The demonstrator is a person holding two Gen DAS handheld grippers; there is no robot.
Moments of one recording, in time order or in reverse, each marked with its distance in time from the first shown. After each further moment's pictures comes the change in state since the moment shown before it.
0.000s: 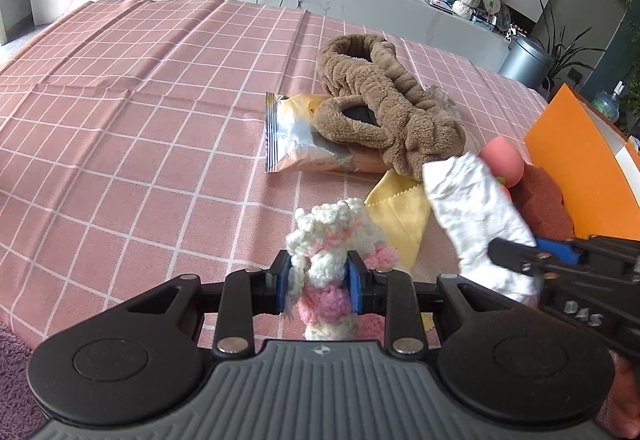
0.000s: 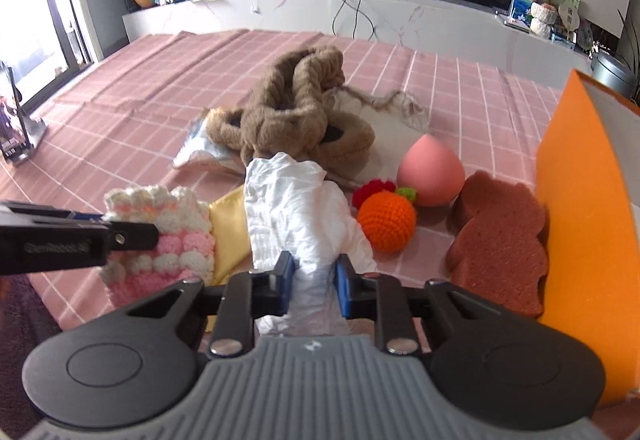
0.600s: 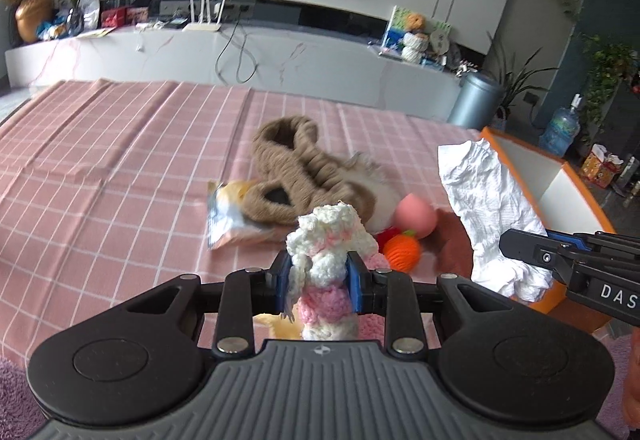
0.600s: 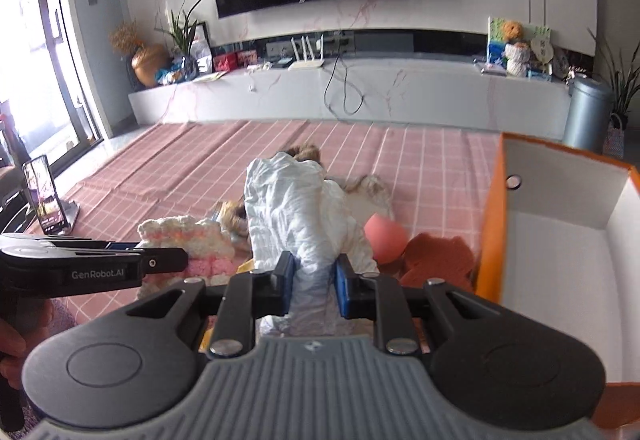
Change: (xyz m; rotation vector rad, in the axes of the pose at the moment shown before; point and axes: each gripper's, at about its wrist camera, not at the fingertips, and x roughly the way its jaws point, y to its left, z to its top) left arm -0.065 -0.054 0.017 0.105 -0.184 -0.089; right arm -0.104 -0.030 0.006 0.071 -0.223 0.000
